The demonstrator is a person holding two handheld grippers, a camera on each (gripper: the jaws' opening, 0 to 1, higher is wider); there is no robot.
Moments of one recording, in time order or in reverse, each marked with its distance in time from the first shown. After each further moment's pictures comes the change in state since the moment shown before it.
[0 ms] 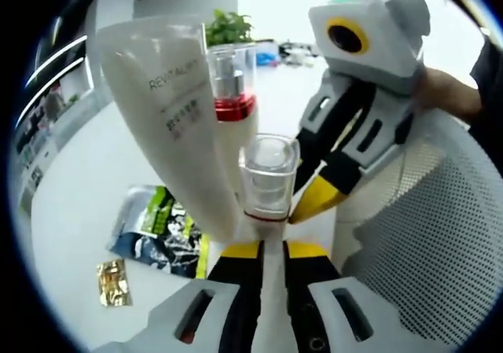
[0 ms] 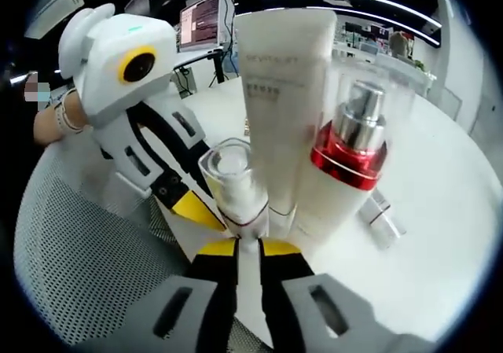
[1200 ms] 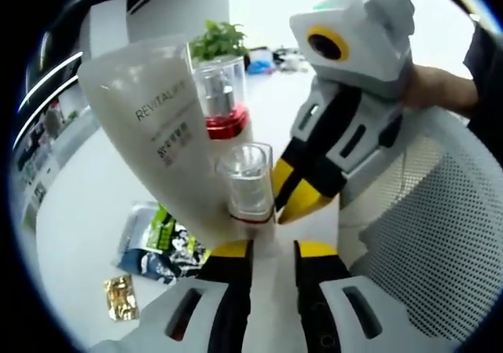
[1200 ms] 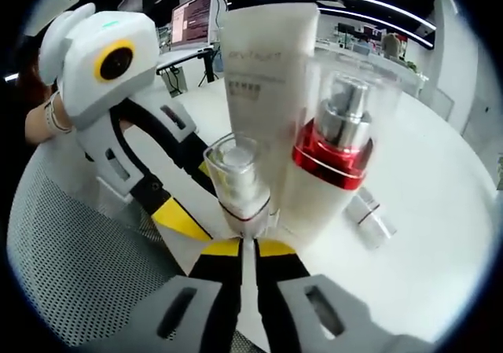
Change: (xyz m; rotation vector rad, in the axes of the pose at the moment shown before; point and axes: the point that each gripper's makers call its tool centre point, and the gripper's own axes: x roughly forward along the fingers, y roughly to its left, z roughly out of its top) left arm 0.001 0.001 0.011 0.051 -0.044 0.015; right arm 0.000 -0.013 0.000 -0.002 -0.001 -0.057
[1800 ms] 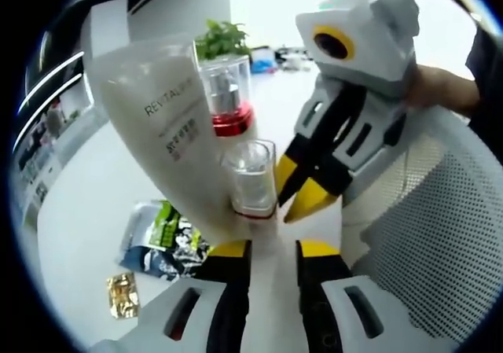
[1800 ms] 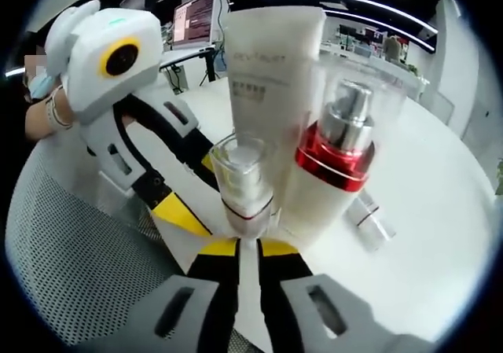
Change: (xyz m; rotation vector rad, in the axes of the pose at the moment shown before) left arm -0.003 0.005 -0.003 -0.009 0.006 0.012; right arm 0.000 0.001 -0.001 -0.028 0.008 -0.006
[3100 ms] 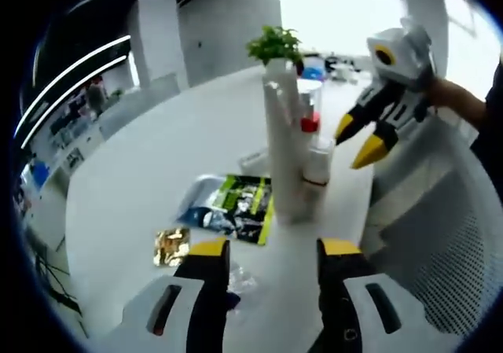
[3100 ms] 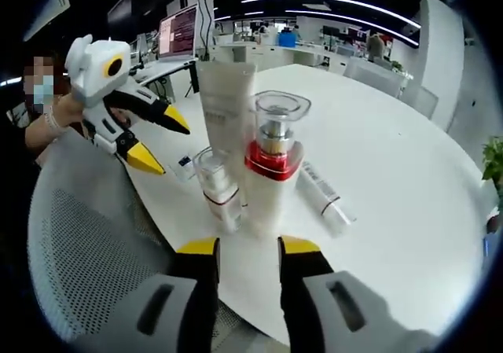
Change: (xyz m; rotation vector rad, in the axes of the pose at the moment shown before) left arm -0.075 0.040 -0.019 -0.145 -0.018 0.228; right arm -0.050 -0.022 0.001 0.073 -0.023 -0.067
